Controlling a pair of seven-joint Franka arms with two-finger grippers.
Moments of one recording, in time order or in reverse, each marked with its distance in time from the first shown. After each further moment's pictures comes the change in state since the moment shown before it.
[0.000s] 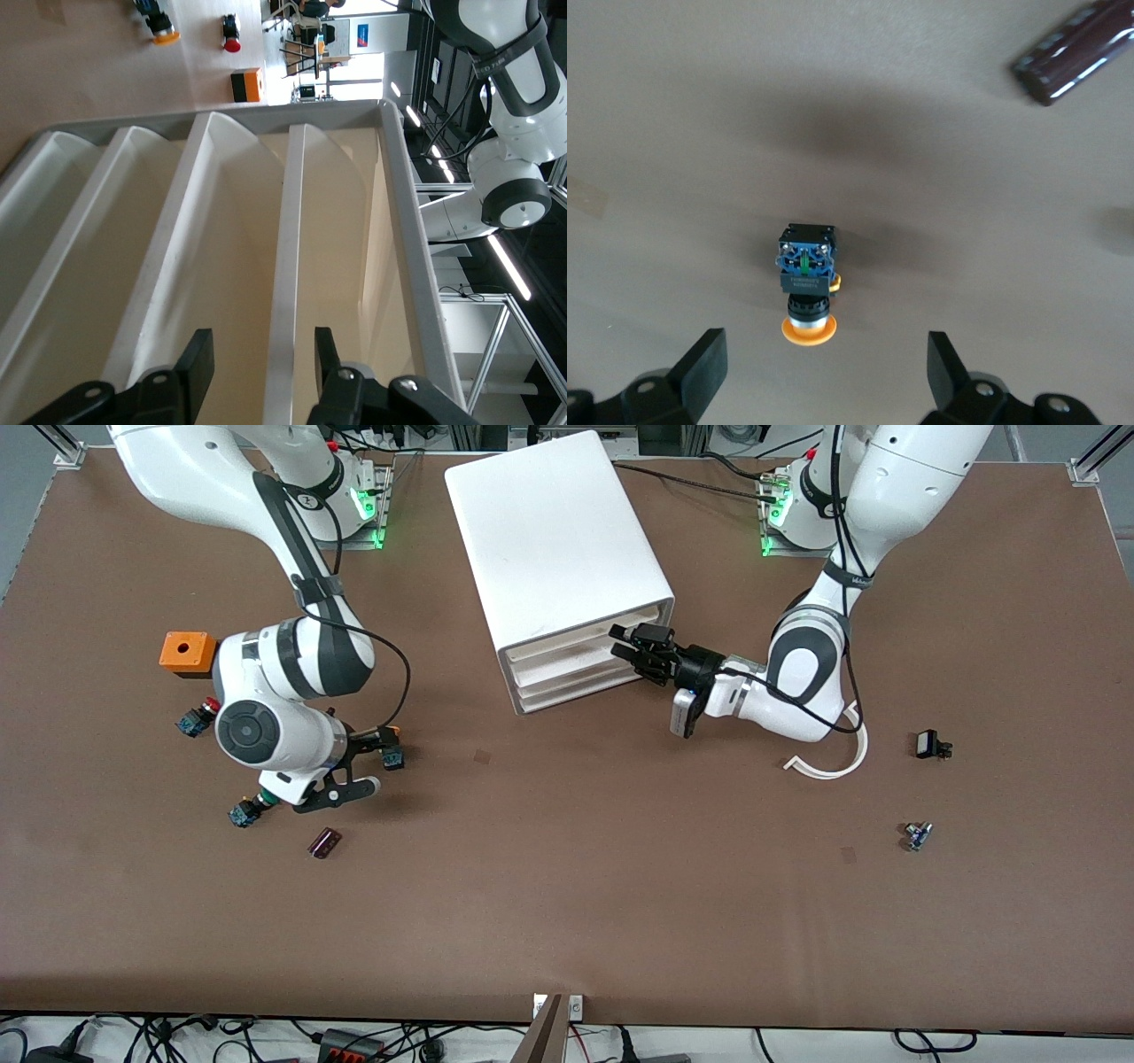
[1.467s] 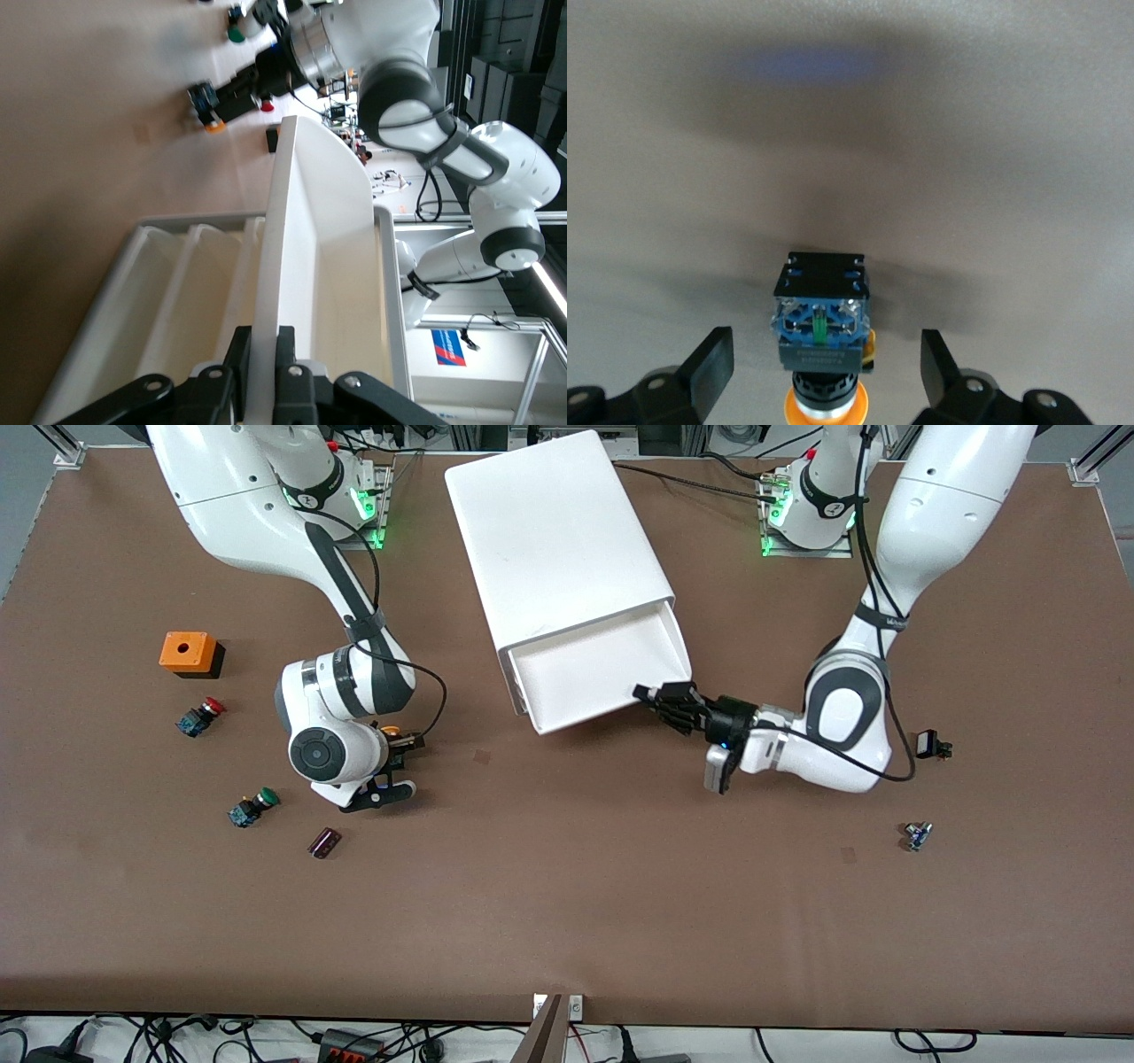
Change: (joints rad) left arm 0.117 0.137 0.010 0.320 0.141 -0.001 -0.137; right arm 0.043 0.131 -0.005 -0.002 0.001 0.057 0.058
